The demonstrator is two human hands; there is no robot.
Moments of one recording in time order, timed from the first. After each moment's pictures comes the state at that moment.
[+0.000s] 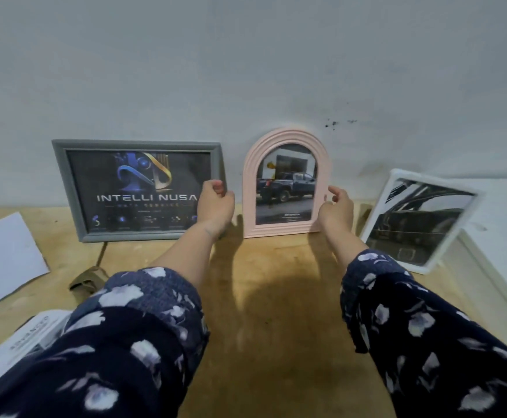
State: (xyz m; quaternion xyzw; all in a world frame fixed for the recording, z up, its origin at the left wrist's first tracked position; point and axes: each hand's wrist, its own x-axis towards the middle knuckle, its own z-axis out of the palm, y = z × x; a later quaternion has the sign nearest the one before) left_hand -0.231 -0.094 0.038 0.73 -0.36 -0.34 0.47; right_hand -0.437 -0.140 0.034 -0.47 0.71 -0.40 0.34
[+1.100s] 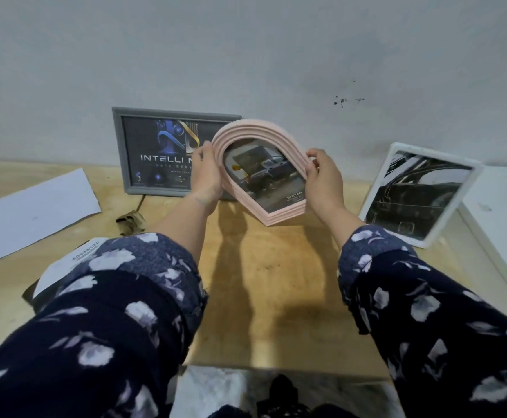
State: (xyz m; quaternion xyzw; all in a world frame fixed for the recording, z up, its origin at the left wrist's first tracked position) left_hand -0.241 0.002 0.078 0.68 -0.25 -0.34 0.60; right_hand -0.435 -0.053 0.073 -0.72 0.53 -0.38 0.25
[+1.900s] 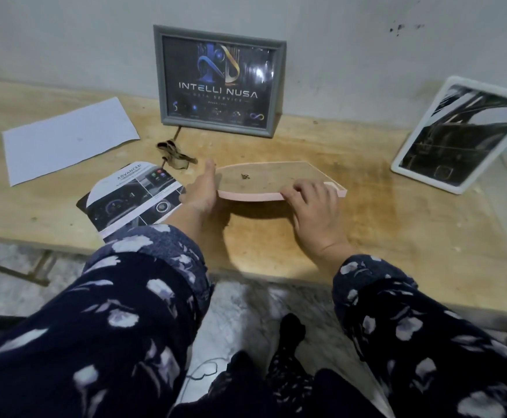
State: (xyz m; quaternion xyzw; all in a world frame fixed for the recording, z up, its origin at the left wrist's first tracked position) left_hand -0.209 0.159 -0.039 0.80 -0.15 -0.43 0.40; right_hand -0.442 0.121 -0.030 -0.90 0.35 -0.23 -0.08
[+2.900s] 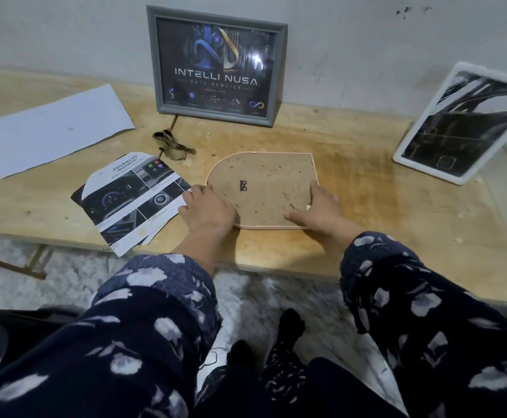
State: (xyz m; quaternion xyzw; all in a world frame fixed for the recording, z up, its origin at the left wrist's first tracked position) left_hand -0.255 0.186 -0.041 0.91 -0.37 -0.14 0.13; right_hand -0.448 0.087 -0.038 -0.76 0.58 0.01 0.28
